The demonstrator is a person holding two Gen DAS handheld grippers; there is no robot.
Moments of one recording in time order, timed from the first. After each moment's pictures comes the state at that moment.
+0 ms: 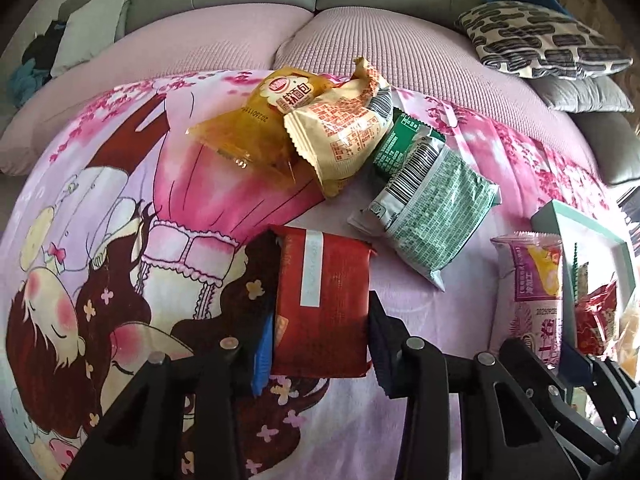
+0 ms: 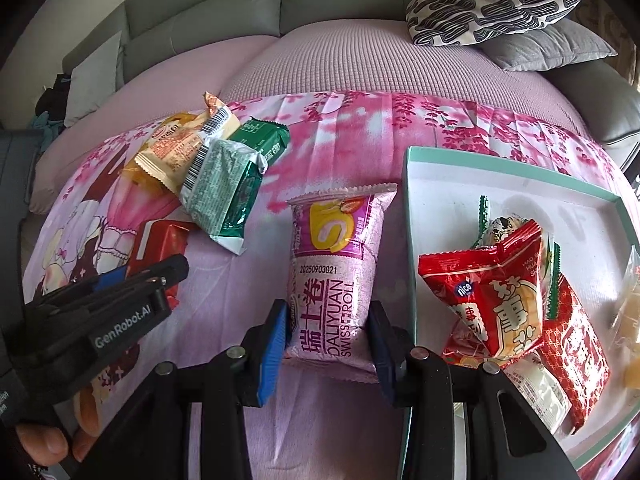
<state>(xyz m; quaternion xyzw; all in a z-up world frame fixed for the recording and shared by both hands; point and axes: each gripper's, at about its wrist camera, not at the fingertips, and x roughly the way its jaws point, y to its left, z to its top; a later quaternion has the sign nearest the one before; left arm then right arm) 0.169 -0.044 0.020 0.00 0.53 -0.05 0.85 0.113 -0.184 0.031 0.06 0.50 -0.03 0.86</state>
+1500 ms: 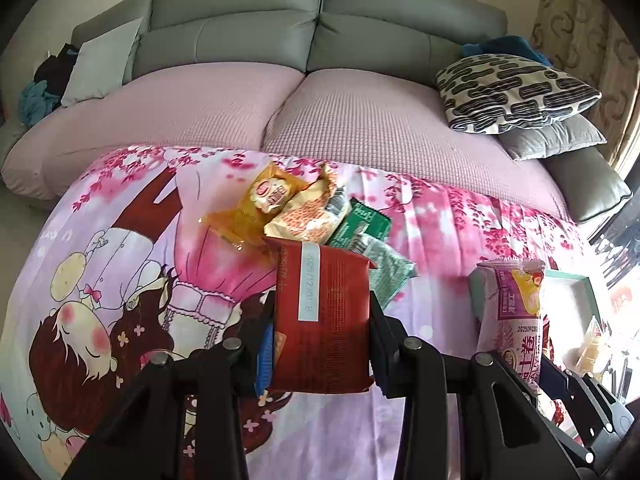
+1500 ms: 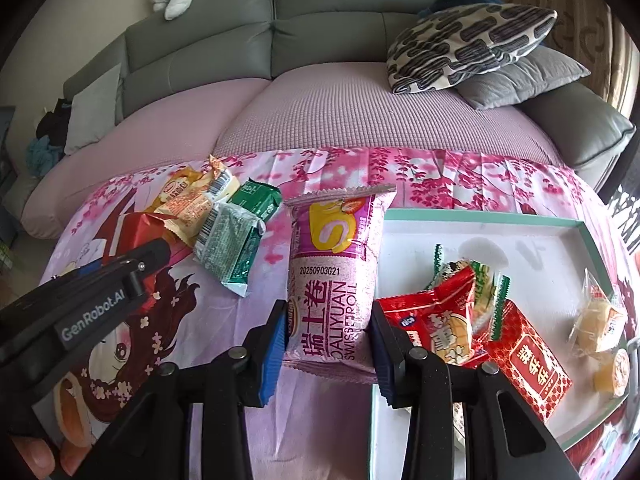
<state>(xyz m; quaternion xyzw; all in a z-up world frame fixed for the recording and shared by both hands) 0.150 -0.059 0.095 -0.02 0.45 -0.06 0.89 0.098 -0.193 0.079 0.06 0.45 -0.06 0.89</state>
